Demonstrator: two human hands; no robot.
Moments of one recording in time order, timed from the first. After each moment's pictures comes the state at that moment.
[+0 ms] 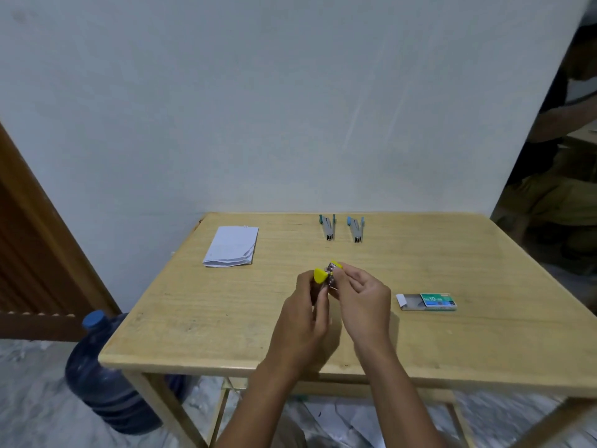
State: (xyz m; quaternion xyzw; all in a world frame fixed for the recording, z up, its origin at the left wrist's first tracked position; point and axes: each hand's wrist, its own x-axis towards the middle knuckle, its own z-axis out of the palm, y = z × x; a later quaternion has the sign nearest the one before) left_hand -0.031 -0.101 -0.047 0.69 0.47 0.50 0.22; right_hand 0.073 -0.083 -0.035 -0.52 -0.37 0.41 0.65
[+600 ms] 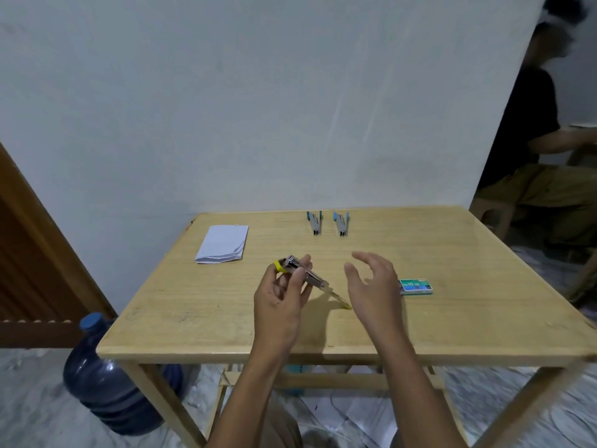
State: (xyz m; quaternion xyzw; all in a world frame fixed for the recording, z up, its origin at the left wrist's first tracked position) left_hand -0.018 -0.129 -0.017 0.44 0.37 0.65 0.50; right_hand 0.119 -0.107 -0.025 -0.66 -0.49 0.23 0.52
